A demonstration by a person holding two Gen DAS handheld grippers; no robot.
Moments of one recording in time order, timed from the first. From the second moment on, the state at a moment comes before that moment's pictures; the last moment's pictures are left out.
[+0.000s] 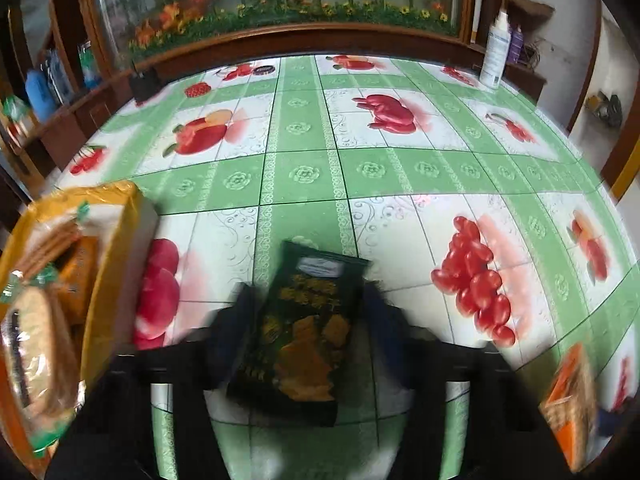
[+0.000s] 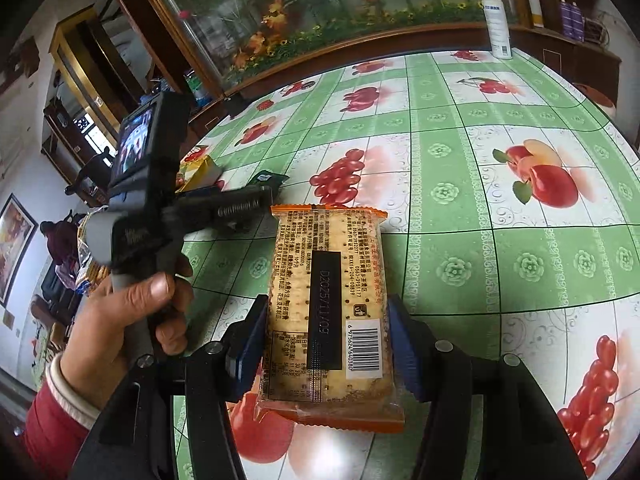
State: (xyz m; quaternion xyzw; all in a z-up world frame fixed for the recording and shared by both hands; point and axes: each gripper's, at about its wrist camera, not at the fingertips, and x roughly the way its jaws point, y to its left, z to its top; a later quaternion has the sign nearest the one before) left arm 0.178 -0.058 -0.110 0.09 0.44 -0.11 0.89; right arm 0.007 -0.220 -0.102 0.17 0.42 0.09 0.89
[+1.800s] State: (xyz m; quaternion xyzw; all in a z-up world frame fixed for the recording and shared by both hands) left arm 0.013 0.064 -0.060 0.06 0.34 -0.01 0.94; right arm -0.003 -0.145 -0.077 0.14 0.40 0.17 0.89
